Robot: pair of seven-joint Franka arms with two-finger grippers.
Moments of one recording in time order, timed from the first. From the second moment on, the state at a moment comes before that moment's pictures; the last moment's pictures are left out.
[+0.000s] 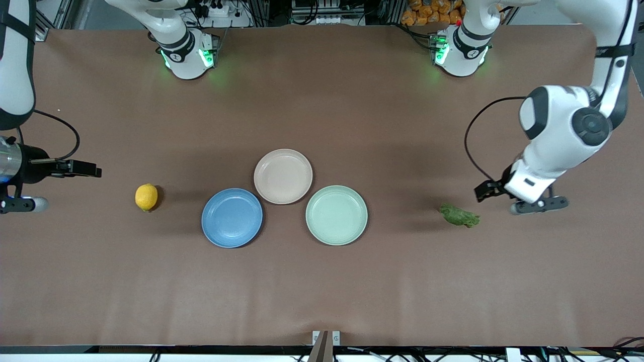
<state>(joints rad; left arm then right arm) -0.13 0.17 0.06 -2.05 -0.05 2.33 -0.20 -0.03 0.30 -0.07 -1.40 0.07 1.48 -0.08</state>
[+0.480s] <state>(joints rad) -0.09 0.13 0.03 -2.11 -0.05 2.33 -0.18 -0.03 0.28 -0.07 -1.40 0.07 1.43 -0.07</state>
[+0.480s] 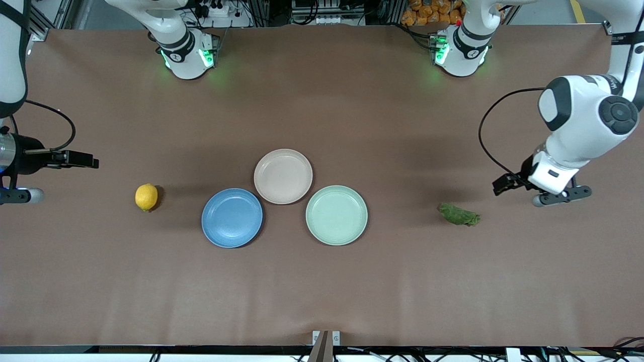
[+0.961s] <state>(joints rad) -0.09 0.00 0.00 -2.21 -0.05 2.33 -0.18 -0.03 0.28 -0.07 -1.40 0.07 1.42 -0.07</state>
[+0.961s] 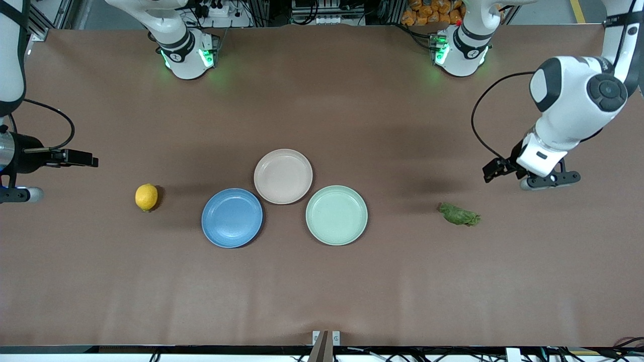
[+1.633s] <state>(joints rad) -0.09 -0.03 -0.01 -2.11 -0.04 2.28 -0.16 -0.03 0.28 -0.06 -1.38 0.07 1.42 -0.07</state>
